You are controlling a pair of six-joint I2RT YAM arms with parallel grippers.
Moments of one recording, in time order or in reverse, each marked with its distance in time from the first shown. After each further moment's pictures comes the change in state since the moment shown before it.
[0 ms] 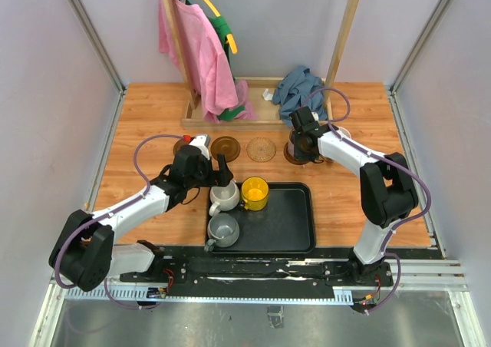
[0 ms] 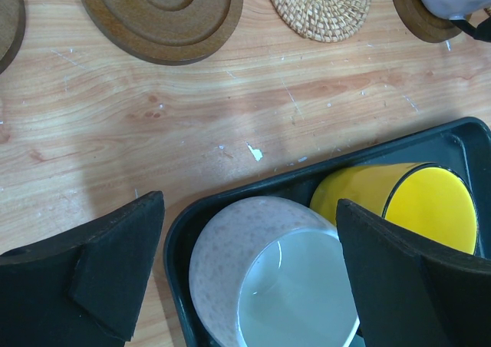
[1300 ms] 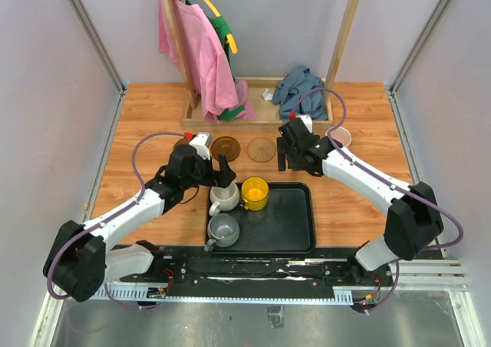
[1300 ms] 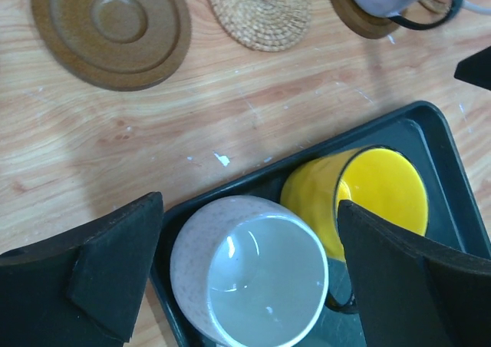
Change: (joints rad) left arm 0.000 -0.071 0.000 0.006 0.076 0.055; right arm 0.198 -0.246 -0.071 -0.094 0.137 0.040
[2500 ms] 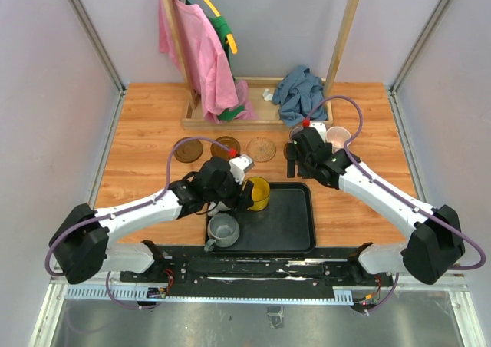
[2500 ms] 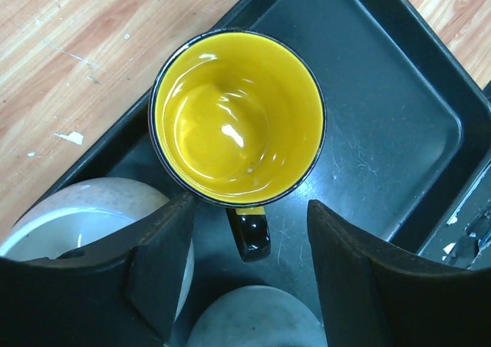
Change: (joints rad) left arm -0.320 0.085 0.088 -0.130 0.023 0.212; right arm 0.007 -0.217 -0.155 0.008 0.014 0.040
